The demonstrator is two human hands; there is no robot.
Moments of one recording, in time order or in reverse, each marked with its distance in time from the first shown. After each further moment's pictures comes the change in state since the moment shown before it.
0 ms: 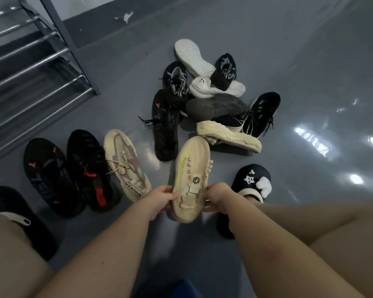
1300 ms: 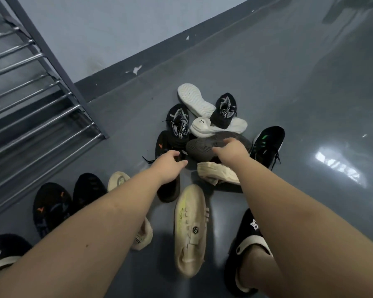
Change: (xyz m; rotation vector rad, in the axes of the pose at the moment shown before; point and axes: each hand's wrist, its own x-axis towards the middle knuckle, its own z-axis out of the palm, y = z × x) left_hand -0.010 0.194 0.006 0.748 0.350 0.467; right_hand -0.019 -0.172 -0.073 -0.414 0.417 -0.612
